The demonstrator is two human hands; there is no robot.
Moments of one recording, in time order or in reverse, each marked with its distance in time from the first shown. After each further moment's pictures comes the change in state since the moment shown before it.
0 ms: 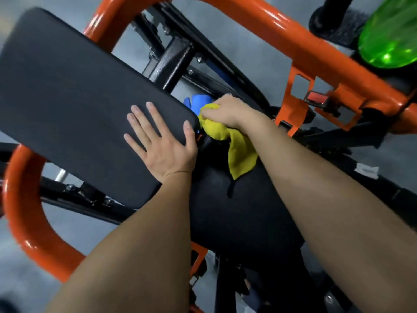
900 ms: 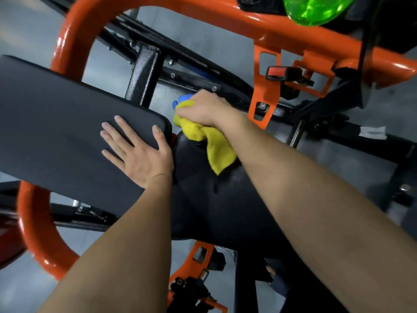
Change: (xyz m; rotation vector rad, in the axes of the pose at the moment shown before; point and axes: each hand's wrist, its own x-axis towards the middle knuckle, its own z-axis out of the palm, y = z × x) left_hand -0.006 0.001 0.000 -0.016 0.032 -0.010; right_hand -0.023 0.025 -0.005 0.068 0.054 0.012
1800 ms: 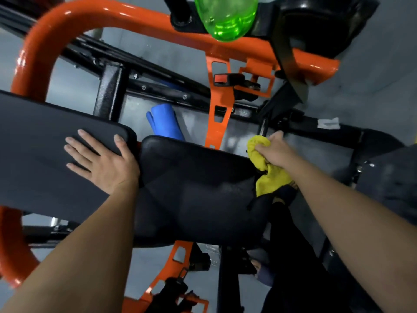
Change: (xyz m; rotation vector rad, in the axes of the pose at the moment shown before) left_hand 0.000 0.002 -0.008 -0.008 -0.074 0.032; right_hand -0.114 0.261 -0.010 0.215 0.152 0.518
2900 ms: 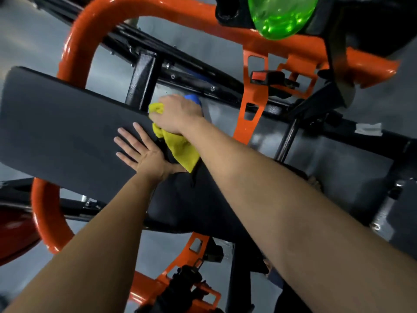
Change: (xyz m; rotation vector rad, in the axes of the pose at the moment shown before) left_hand -0.005 0.011 -0.042 0.035 -0.655 0.121; right_hand -0.066 -0.295 0.092 -0.239 -0.115 -0.718
